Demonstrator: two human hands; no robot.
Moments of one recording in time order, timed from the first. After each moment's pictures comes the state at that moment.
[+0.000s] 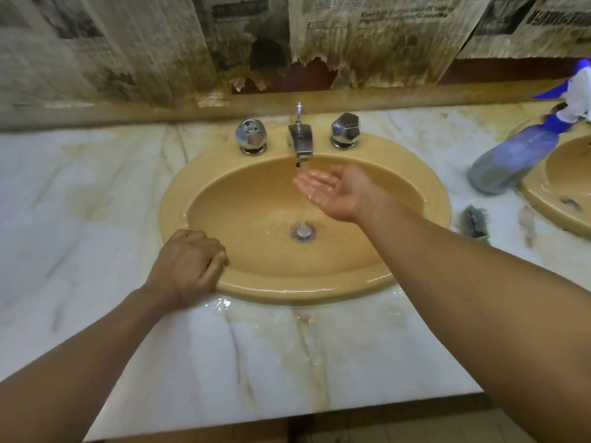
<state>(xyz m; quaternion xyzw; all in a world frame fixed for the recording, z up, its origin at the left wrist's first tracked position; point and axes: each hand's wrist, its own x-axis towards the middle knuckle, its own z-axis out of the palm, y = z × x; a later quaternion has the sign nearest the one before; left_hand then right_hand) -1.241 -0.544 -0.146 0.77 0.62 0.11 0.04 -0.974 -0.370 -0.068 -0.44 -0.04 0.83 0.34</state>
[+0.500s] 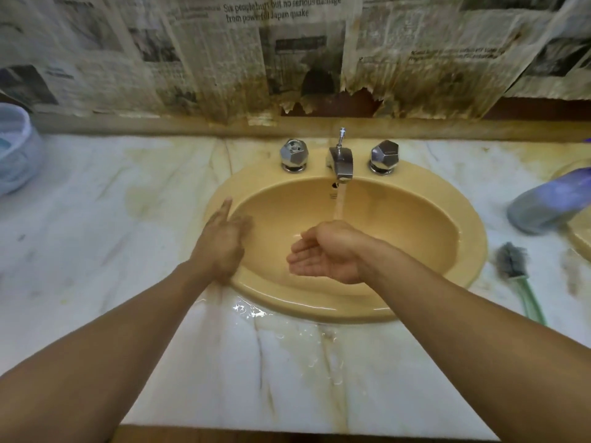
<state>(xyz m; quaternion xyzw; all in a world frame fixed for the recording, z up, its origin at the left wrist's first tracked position) -1.253 -0.503 -0.136 0.62 0.77 0.08 0.15 -1.021 -0.441 -0.053 -0.53 -0.35 0.77 0.04</state>
